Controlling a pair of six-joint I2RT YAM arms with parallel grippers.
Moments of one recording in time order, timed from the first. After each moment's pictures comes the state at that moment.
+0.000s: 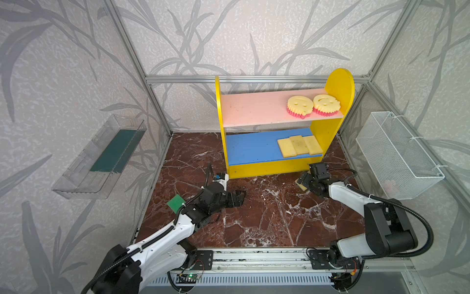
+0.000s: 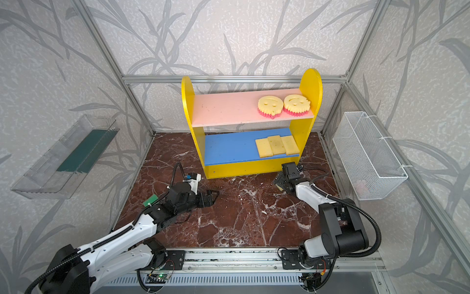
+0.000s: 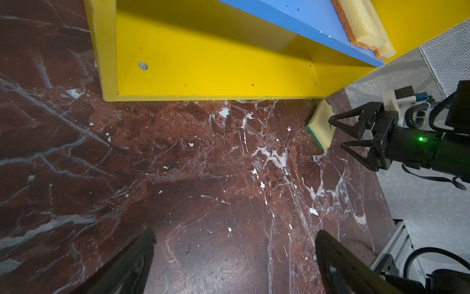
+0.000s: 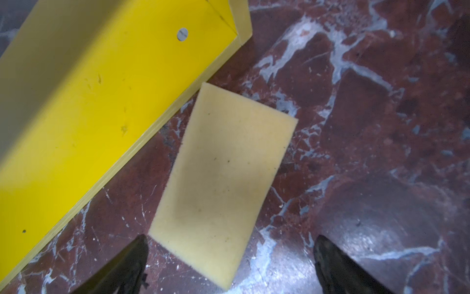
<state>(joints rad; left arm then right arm) -0.61 0.96 0.43 -0.06 0.09 -0.68 0.20 1.47 0.72 -0.28 0.17 0.82</state>
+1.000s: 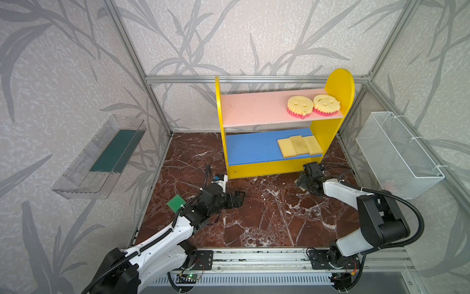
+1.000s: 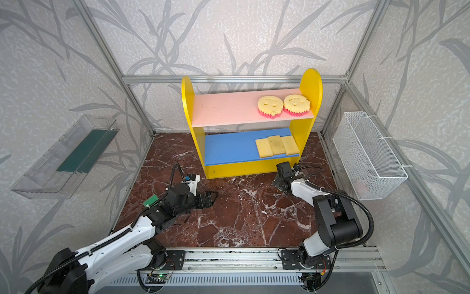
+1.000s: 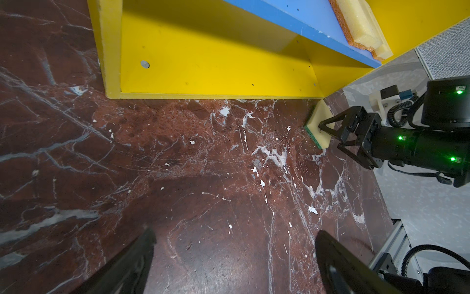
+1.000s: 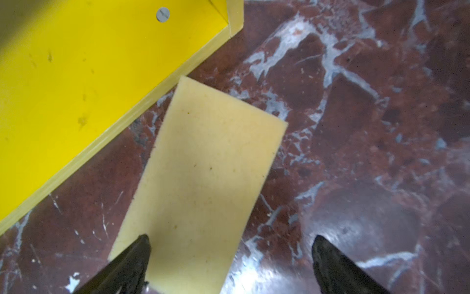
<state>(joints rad) -0.61 0.94 0.42 -0.06 0.09 -0.69 0.24 1.52 0.75 -0.35 0.28 0.74</state>
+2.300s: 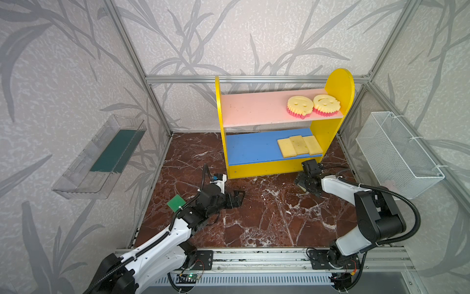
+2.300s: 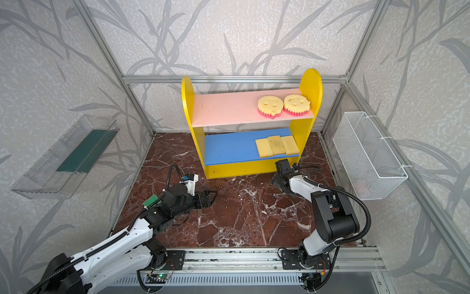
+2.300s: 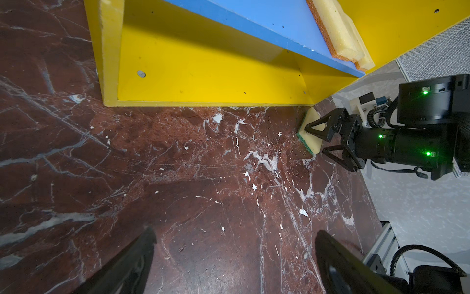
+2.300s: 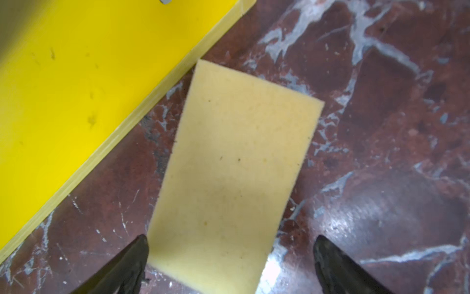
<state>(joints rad) -0.61 0.89 0.42 -0.06 0.09 -0.70 0.25 1.59 0.83 -0.37 0.22 0.83</state>
